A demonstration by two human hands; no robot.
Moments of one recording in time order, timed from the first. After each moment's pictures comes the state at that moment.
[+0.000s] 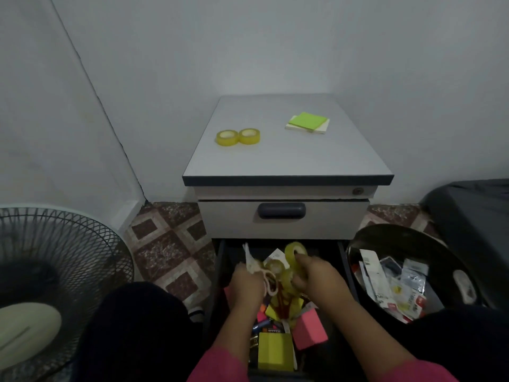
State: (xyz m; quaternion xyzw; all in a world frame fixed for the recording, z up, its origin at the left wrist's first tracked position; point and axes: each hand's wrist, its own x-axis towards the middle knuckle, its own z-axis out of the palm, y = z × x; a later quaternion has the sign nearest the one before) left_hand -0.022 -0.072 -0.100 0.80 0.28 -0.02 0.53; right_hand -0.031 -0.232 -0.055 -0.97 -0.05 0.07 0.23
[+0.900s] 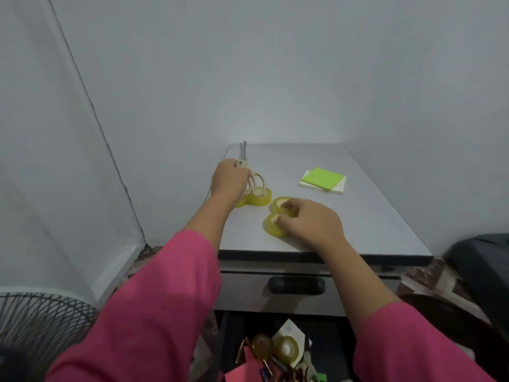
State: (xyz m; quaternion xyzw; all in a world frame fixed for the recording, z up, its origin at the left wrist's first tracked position) left_hand 0.213 -0.020 0.140 0.84 0.07 0.16 0.52; right_hand 0.133 -0.188 0.110 -0.96 -0.04 -0.09 0.25
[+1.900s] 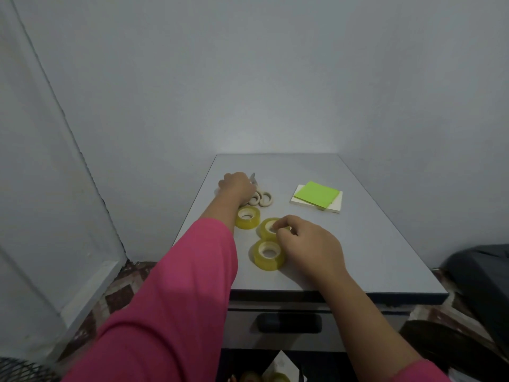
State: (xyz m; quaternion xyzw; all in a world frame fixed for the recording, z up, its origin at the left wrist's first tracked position) left_hand 0.332 -0.047 0.113 0.98 0.06 0.03 0.20; right_hand 0.149 -0.192 0.107 -0.94 -0.02 -0.09 0.32
